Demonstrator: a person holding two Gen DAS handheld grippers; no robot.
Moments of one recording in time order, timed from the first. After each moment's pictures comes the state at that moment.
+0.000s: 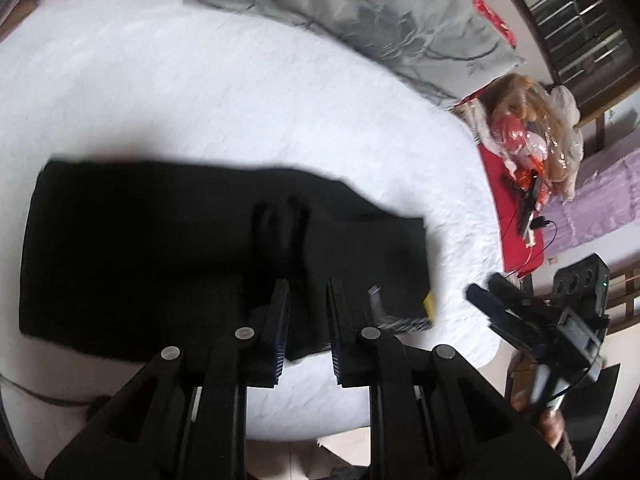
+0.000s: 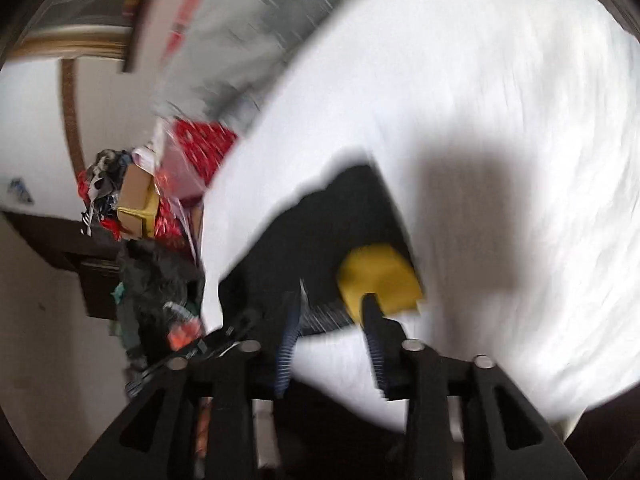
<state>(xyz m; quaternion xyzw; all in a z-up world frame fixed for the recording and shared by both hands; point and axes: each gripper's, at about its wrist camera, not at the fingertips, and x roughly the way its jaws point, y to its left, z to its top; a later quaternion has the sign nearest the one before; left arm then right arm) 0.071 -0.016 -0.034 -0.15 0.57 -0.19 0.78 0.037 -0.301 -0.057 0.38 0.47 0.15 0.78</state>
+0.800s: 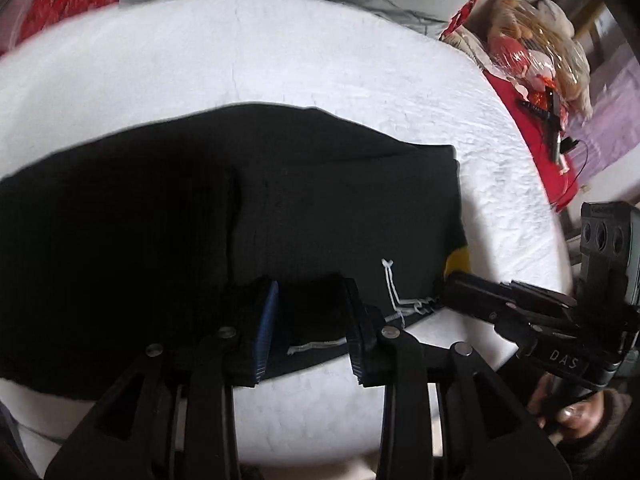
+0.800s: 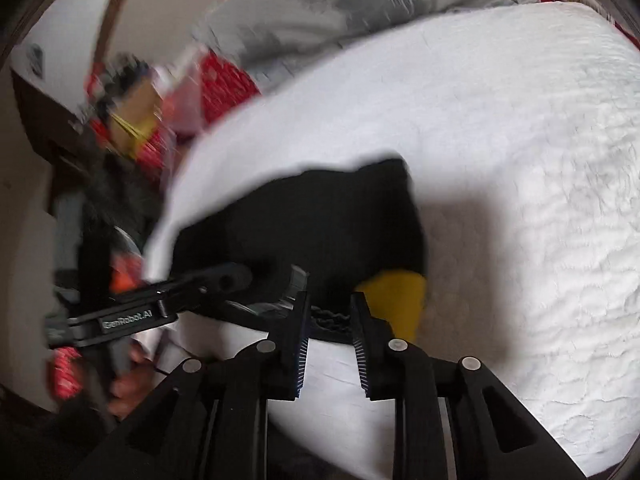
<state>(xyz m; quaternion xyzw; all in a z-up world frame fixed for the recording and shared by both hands) 0.064 -0.075 -0.095 -0.01 0.57 -0.21 0.80 0.054 -0.243 -0.106 0.20 0.52 0.17 0.81</state>
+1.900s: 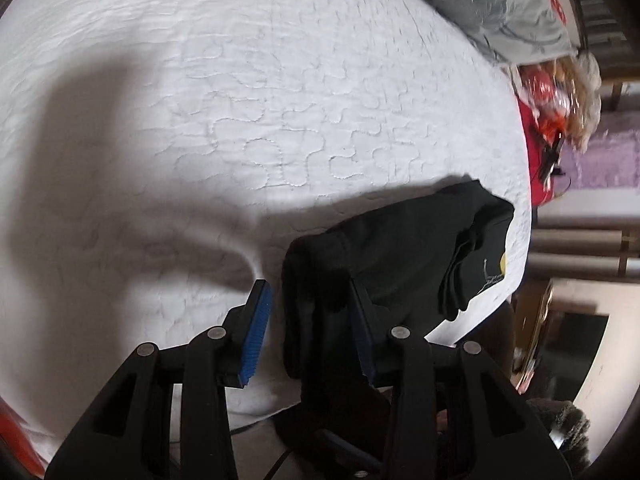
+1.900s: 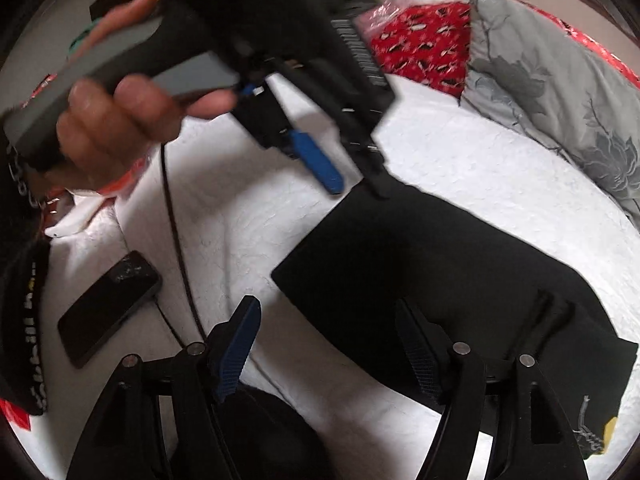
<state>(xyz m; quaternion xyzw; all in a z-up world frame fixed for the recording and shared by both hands) 0.199 0.119 -0.091 -0.08 0.71 -0.24 0.66 0.029 0.085 -0.083 -0.13 0.43 0.25 0.86</state>
